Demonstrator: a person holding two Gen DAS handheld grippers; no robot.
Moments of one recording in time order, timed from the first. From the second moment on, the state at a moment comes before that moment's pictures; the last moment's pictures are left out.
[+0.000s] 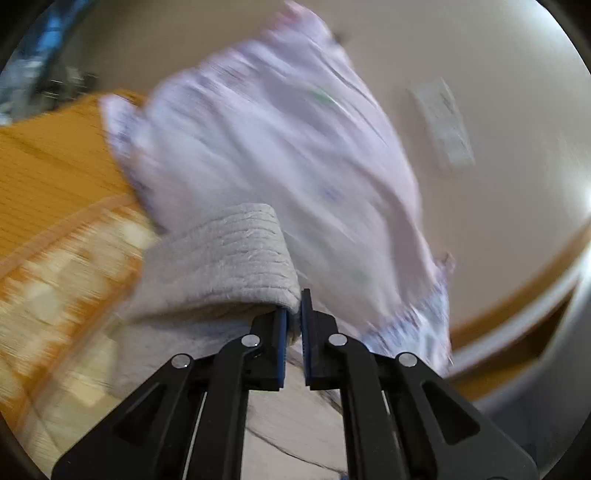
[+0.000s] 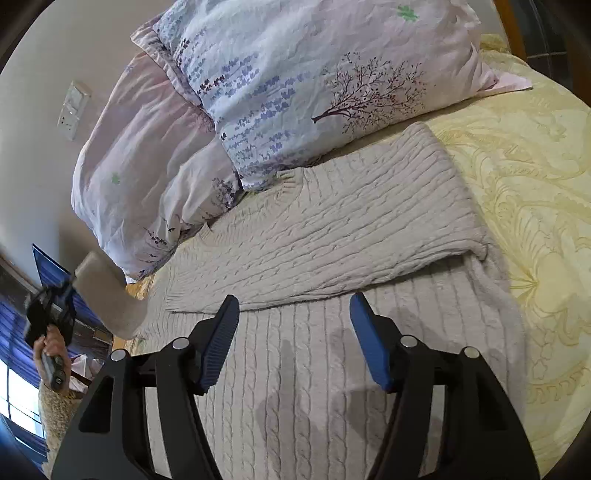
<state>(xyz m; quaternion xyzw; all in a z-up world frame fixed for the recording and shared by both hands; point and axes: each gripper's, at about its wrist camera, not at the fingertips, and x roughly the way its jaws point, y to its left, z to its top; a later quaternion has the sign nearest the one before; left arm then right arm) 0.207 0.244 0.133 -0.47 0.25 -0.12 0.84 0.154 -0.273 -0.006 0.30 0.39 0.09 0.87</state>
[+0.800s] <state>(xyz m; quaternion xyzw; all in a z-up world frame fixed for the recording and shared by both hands) 0.244 0.018 0.016 -0.38 0.49 -0.26 0.74 0.165 -0.253 0.014 0.22 0.41 0.11 0.88</state>
